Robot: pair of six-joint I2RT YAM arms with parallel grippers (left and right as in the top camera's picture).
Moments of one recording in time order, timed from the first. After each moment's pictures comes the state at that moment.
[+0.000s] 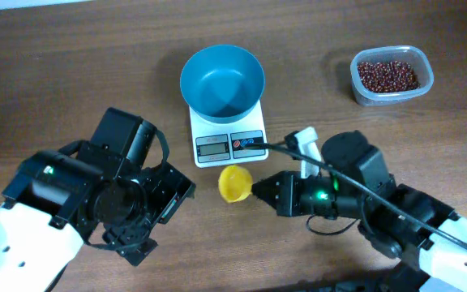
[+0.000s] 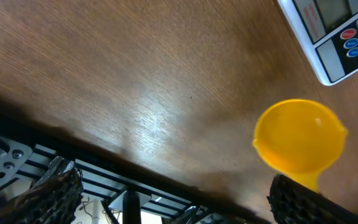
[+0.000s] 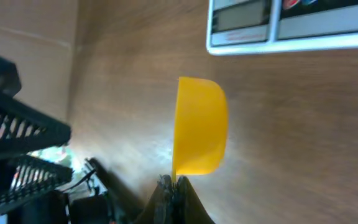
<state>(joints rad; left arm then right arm) -0.48 1.15 0.96 -1.20 0.25 -1.27 0.56 0.93 0.40 -0.14 -0.48 0.81</state>
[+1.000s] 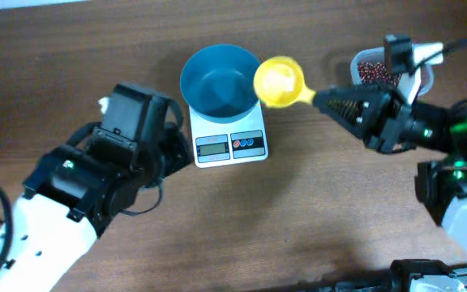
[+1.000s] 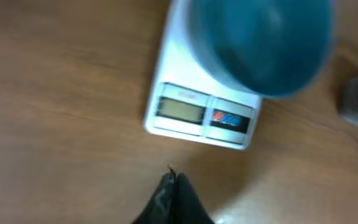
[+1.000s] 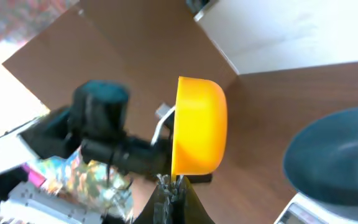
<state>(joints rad) -0.54 1.20 0.96 -0.73 -0.05 -0.82 -0.15 1.04 0.47 0.84 -1.31 0.96</state>
